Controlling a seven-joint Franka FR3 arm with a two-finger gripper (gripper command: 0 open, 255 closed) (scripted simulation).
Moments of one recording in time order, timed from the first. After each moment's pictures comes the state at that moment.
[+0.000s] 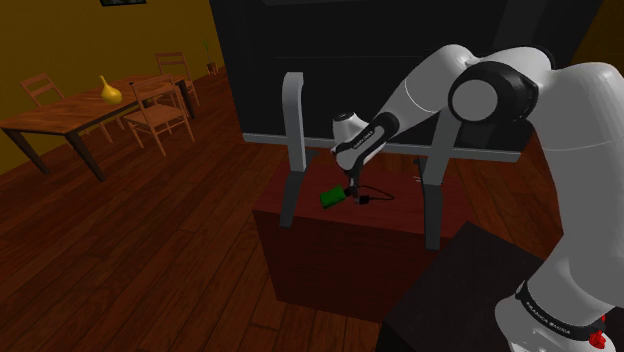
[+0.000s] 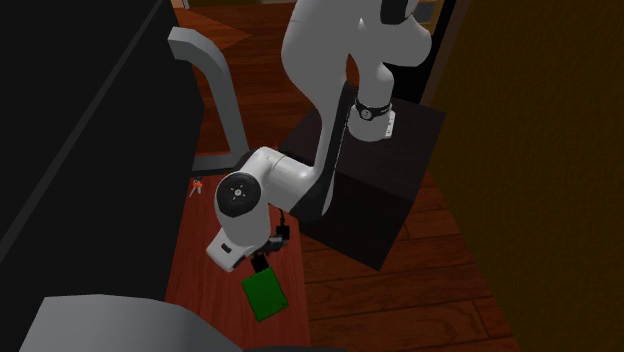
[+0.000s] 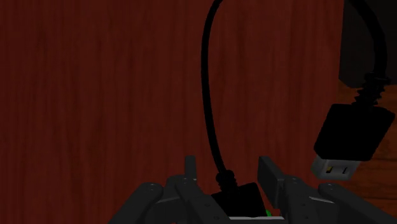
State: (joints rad) arm 0.02 0.63 -0.10 -1.83 -0.15 2.37 -0.58
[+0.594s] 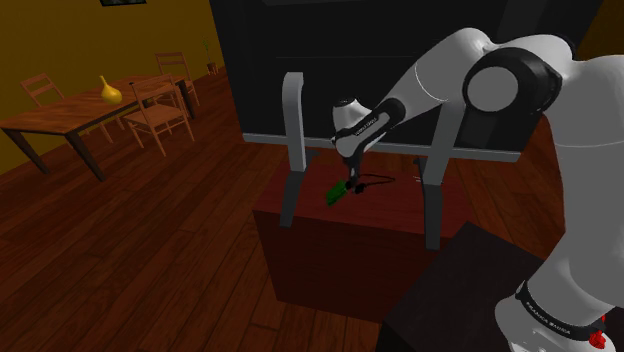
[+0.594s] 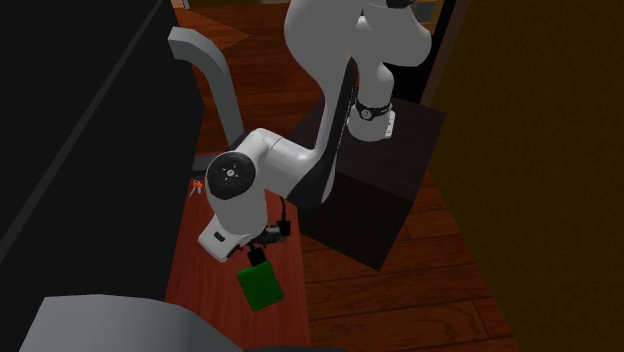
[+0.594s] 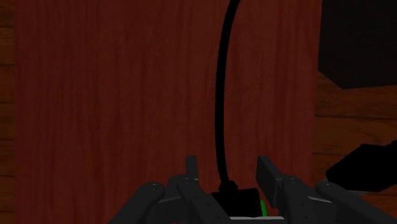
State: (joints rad) arm 0.02 0.55 -0.10 -1.83 -0.15 2.29 -0.59
